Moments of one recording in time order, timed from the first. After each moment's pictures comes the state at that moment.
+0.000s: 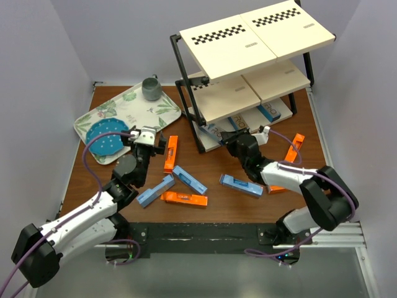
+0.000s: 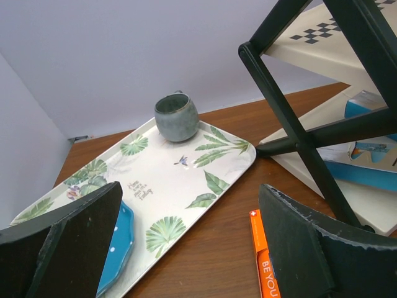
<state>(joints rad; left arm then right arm) -0.68 0.83 0.43 0.54 -0.60 0.27 0.60 1.45 0.60 0.45 0.41 1.31</state>
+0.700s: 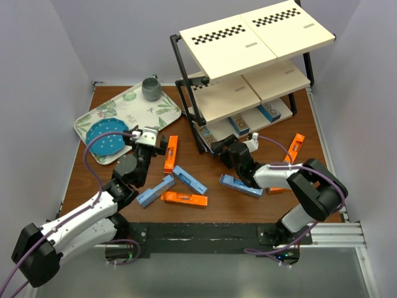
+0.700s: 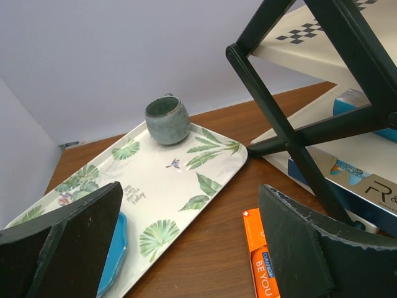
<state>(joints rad) -0.68 0.83 0.43 0.54 -0.56 0.27 0.68 1.56 0.56 0.49 0.36 1.29</state>
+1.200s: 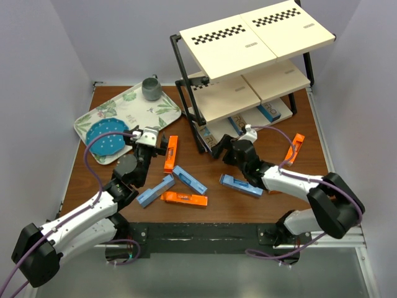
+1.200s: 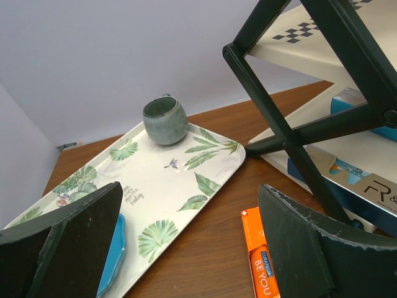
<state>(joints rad) -0.68 0.83 0.43 0.53 -0.54 0.27 0.68 1.39 0.59 0.29 0.29 0.87</state>
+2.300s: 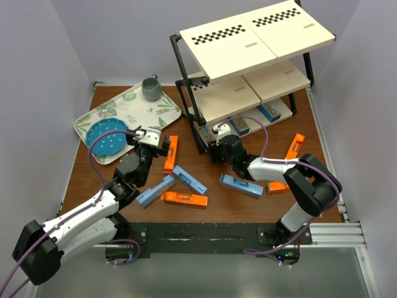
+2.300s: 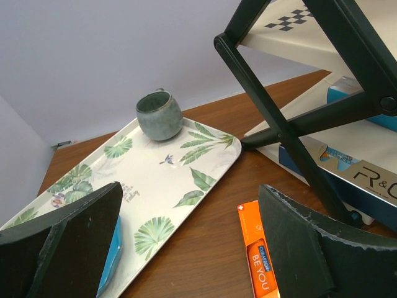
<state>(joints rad) -0.68 0.86 0.43 0.53 -0.53 0.27 0.69 1.61 0.72 0.33 0.17 0.18</state>
